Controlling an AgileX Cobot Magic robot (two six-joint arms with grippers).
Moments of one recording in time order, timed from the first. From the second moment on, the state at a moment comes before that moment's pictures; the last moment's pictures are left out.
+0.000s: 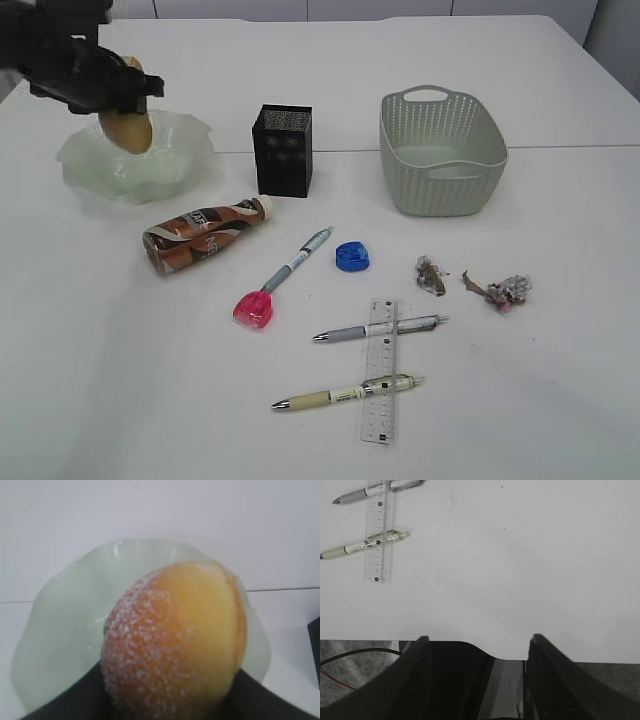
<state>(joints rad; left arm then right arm) -0.15 2.17 -1.74 0.25 0.35 -0.36 0.06 1.07 -0.94 0.18 1.24 0.08</state>
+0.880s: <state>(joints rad) -0.09 2.35 -1.74 0.26 0.10 -0.36 0.06 1.07 -0.94 0.18 1.24 0.19</state>
